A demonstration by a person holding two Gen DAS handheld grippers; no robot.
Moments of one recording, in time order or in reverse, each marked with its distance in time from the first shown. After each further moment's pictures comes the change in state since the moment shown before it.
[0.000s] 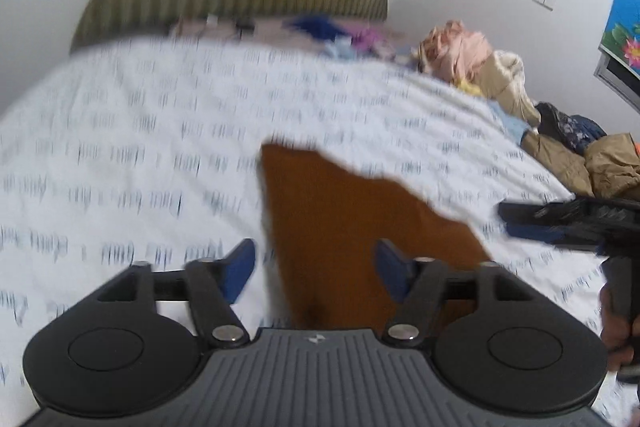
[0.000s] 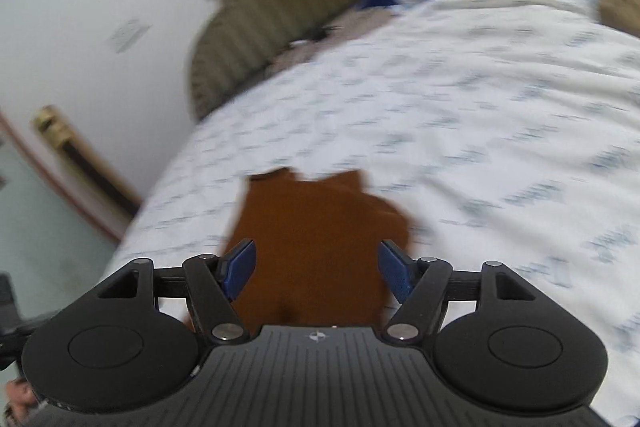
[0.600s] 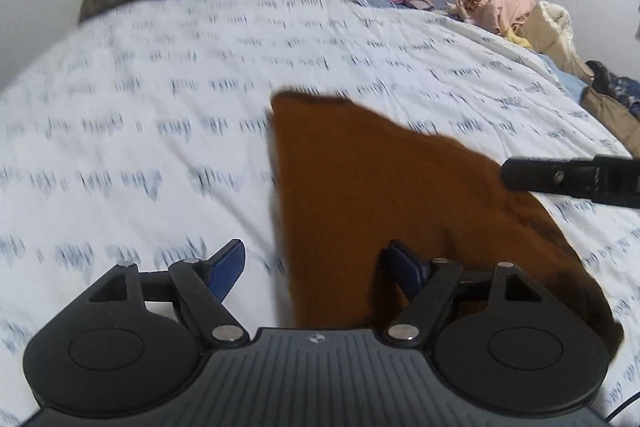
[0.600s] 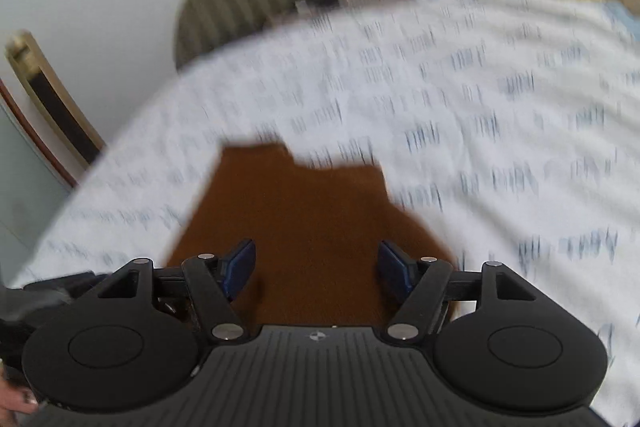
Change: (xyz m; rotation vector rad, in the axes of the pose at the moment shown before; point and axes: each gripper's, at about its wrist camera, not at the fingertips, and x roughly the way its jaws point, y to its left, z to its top) left arm 0.101 0.005 -0.006 0.016 0.141 0.130; right arm 0.076 0.025 0.010 -0.188 0.048 -0.138
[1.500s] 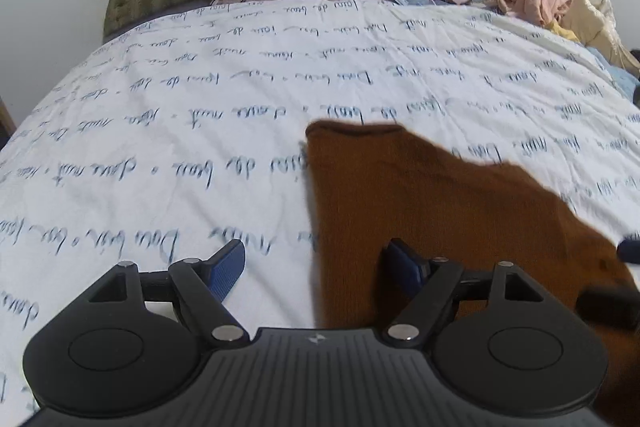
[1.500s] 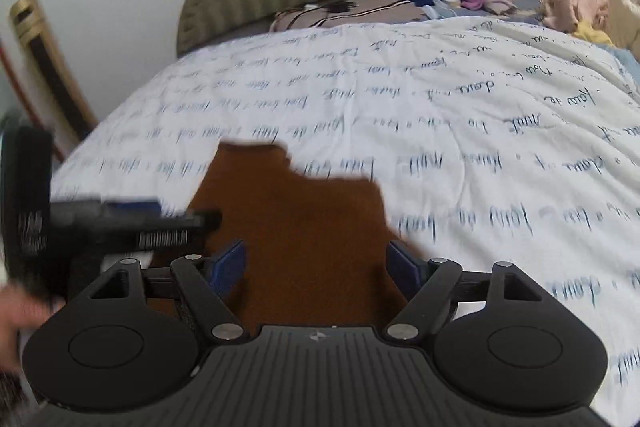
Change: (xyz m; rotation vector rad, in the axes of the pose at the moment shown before) left arm 0.034 -0.001 0.023 0.034 0.009 0.133; right arm 0.006 0.014 -0.006 -0.114 0.053 -0.063
